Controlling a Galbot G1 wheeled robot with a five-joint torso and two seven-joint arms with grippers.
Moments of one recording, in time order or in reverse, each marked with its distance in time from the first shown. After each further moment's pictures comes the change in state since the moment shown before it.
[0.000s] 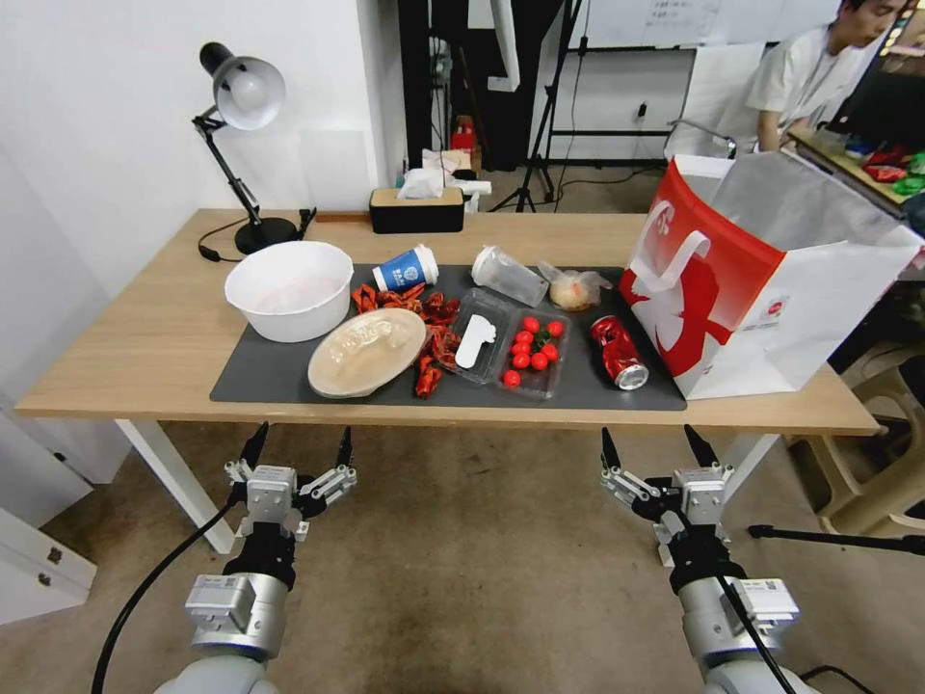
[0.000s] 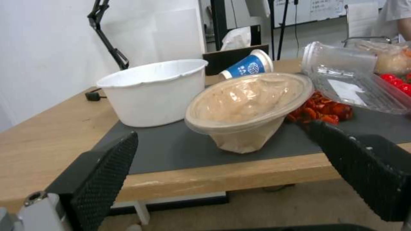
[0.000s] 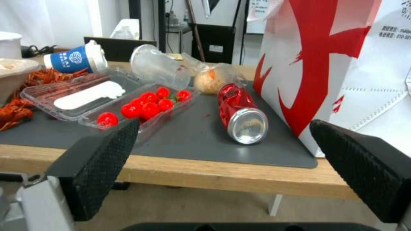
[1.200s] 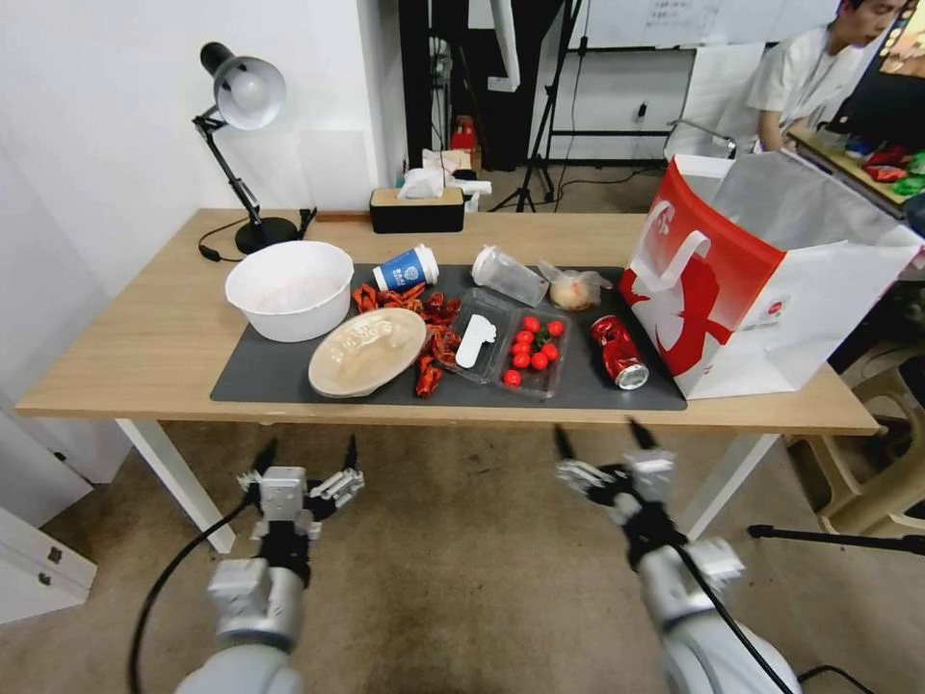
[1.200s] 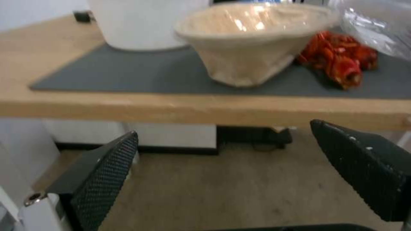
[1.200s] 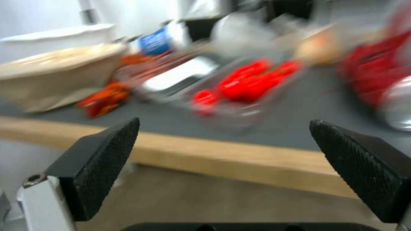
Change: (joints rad) left arm -0.064 -0.106 0.071 0.080 -0.030 0.183 -0.070; right arm 0.278 -0.138 -0.170 -0.214 0.226 -0.131 -0.138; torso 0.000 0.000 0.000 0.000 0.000
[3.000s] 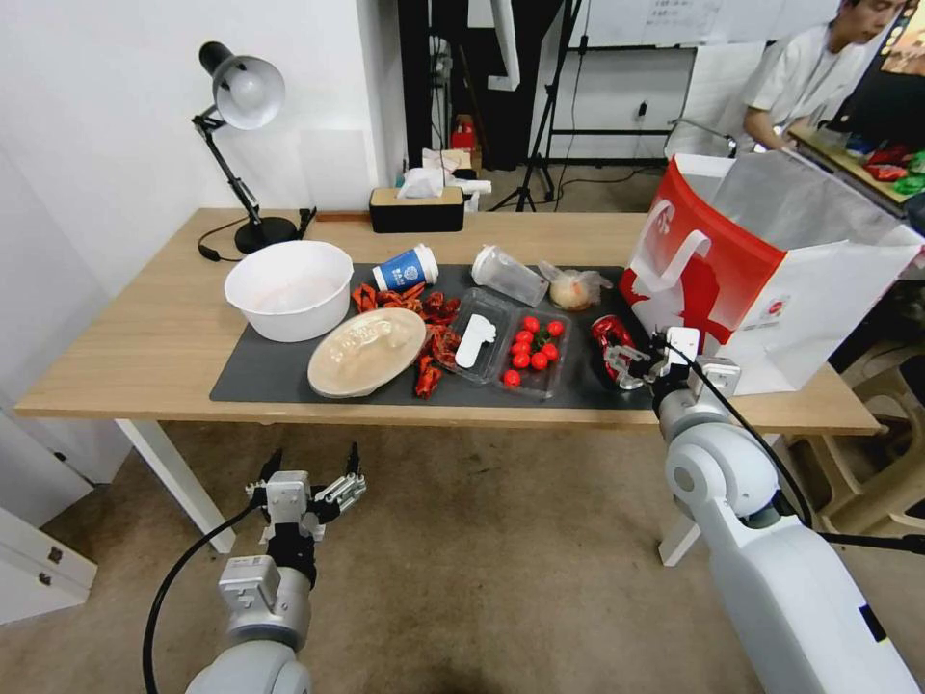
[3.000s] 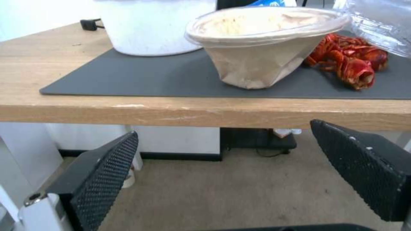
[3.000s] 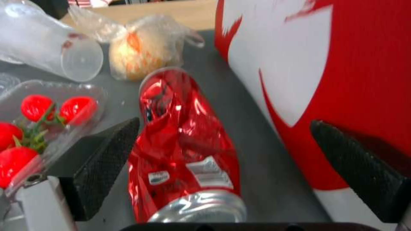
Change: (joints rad) left arm 0.001 0.018 -0.042 0.020 -0.011 -0.059 0.021; right arm 0.452 -0.199 0.009 -0.131 0.384 -0.428 0.630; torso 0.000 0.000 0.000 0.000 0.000
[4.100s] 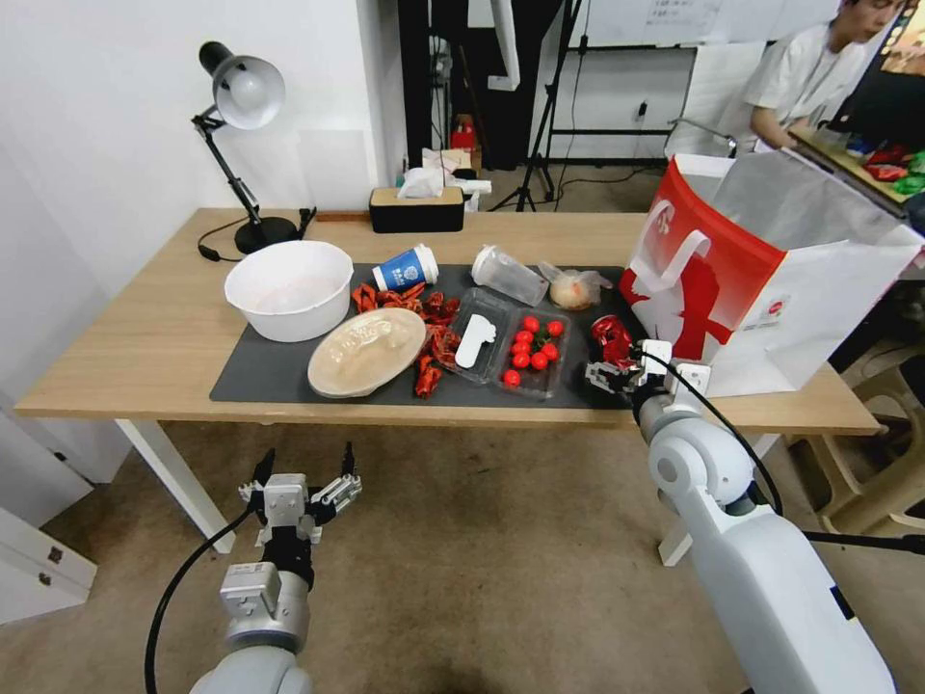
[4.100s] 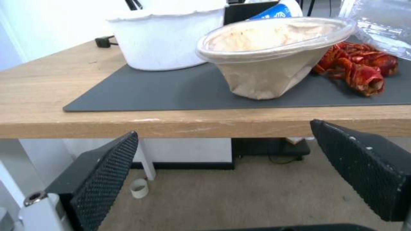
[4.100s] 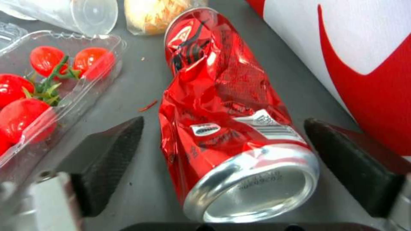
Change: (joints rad) left arm 0.015 -0.001 0.003 -0.008 0.056 -0.045 -0.025; right arm 0.032 0.020 -0.039 -0.051 0.043 -0.065 -0.008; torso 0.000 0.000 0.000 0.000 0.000
